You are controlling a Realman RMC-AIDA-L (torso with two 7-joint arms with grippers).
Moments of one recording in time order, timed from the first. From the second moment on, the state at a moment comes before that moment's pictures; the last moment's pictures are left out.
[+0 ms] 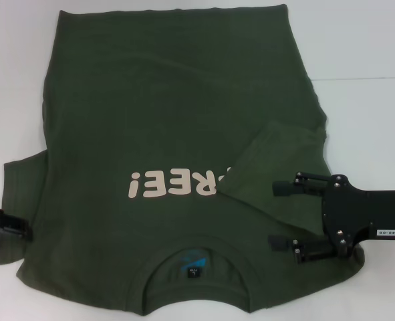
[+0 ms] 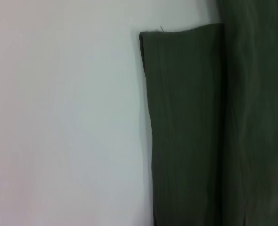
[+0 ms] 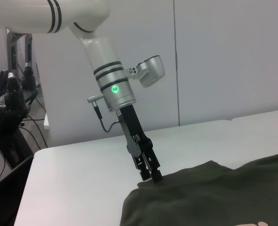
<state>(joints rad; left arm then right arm) -0.63 -2.03 0.58 0.95 2.86 1.54 -2.71 0.45 2.10 -0.76 -0.81 -1.96 -1.75 1.25</state>
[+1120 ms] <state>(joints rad) -0.66 -2.03 0.60 0.91 2.86 1.49 -2.72 0.44 2.10 -0.76 -0.80 -1.96 -1.75 1.25</state>
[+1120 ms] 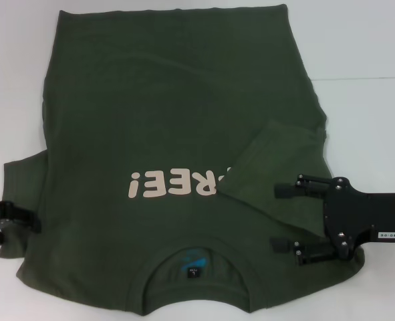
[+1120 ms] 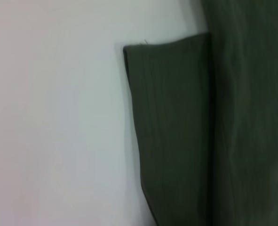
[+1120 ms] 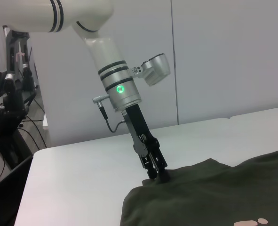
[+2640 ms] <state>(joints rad) -0.69 -2.02 0.61 0.87 2.86 1.41 -2.71 0.44 2.09 -0.76 -0.80 -1.96 -1.76 1.25</state>
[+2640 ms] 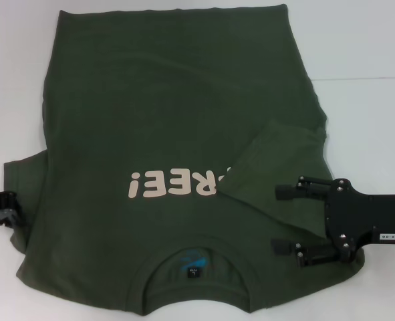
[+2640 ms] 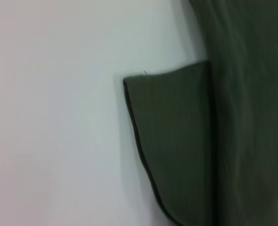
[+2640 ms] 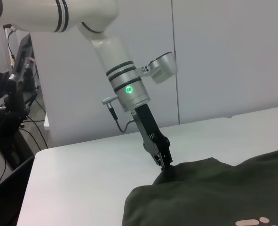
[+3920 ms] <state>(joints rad) -0.64 -2.00 0.54 0.99 2.85 1.56 -2.74 0.42 2.10 -0.76 -0.79 -1.95 -1.75 1.26</state>
